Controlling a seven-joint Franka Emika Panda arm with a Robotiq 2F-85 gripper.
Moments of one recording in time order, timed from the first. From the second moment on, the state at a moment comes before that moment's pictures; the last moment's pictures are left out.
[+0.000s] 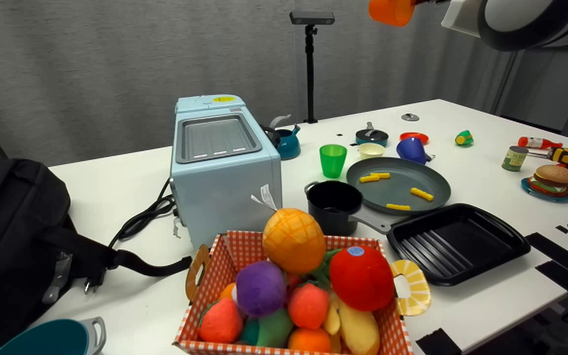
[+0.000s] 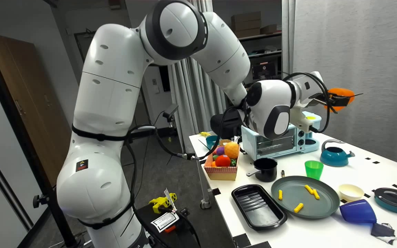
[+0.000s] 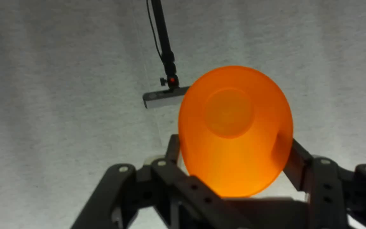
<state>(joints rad) -0.03 0.47 -0.06 -2.06 0.14 3.90 0.15</state>
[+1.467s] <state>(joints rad) 0.07 0.58 -0.41 -1.94 0.04 2.48 0.29</state>
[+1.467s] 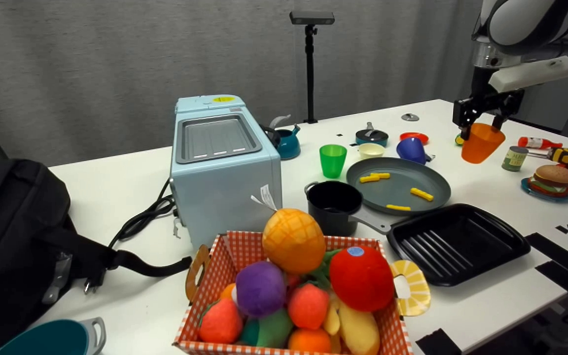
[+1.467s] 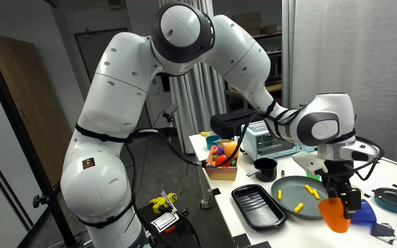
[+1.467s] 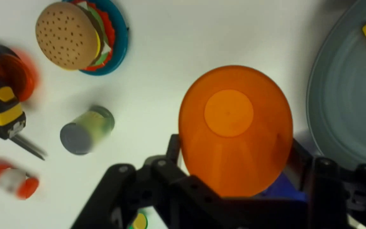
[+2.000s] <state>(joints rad) -0.04 0.67 -0.28 -1.78 0.04 2.32 0.30</state>
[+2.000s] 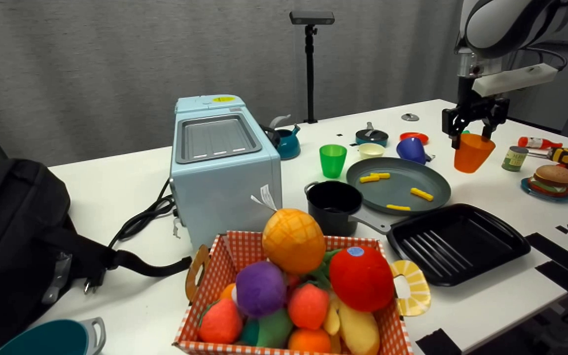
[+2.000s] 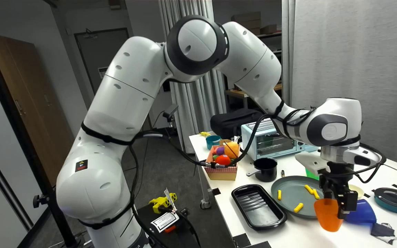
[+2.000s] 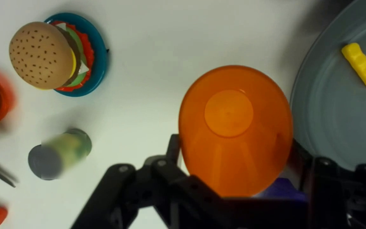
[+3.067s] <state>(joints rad) -0.05 0.82 -0.24 -1.58 0.04 2.31 0.32</state>
